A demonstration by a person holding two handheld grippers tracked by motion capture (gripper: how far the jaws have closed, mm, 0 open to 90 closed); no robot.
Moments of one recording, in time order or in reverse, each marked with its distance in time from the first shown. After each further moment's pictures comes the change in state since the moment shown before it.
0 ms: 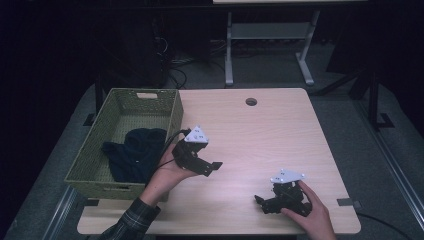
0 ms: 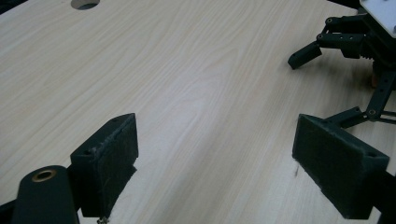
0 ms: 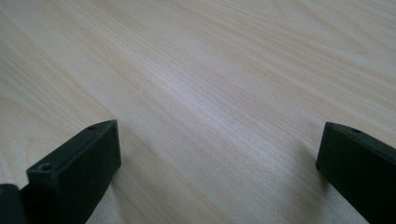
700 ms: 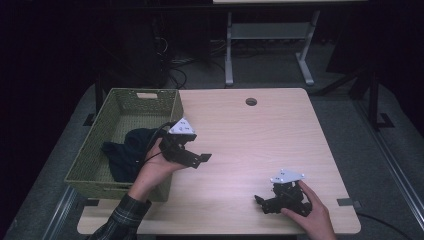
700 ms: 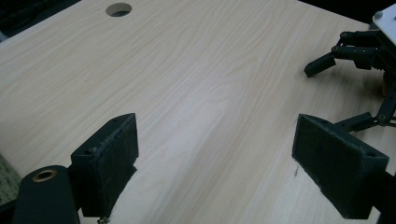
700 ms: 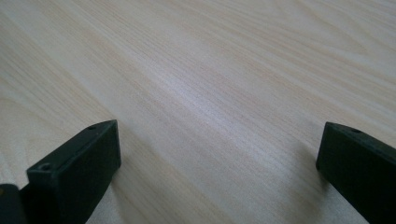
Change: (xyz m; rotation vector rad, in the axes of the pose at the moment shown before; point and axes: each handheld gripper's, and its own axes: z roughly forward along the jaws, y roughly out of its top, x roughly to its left) left arm 0.023 -0.002 -0.030 -0.034 0.046 -0.041; right arm 0.000 0.000 0.000 0.000 0.000 0.000
